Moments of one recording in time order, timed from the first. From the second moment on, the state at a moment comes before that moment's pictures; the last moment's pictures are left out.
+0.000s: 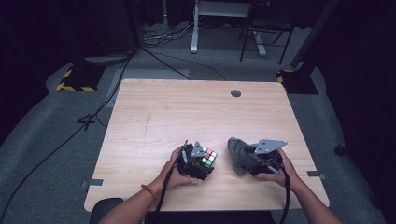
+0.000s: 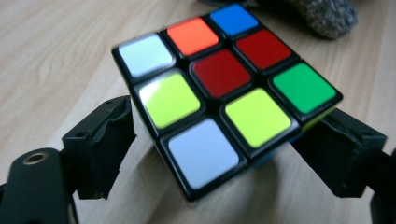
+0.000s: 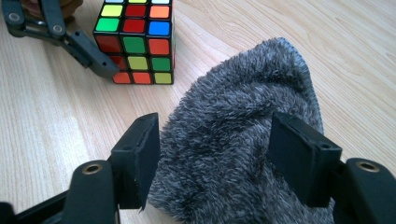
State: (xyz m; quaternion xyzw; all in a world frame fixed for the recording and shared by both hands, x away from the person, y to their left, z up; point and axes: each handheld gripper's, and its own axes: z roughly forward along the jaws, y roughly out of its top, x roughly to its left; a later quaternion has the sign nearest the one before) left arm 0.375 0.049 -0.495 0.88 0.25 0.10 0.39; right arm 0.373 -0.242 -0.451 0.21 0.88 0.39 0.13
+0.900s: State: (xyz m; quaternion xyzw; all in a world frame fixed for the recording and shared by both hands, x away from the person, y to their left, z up) left arm 0.381 0.043 -0.499 0.89 0.21 0.10 0.39; right arm 0.375 -0.243 -0.454 0.22 0.89 0.38 0.14
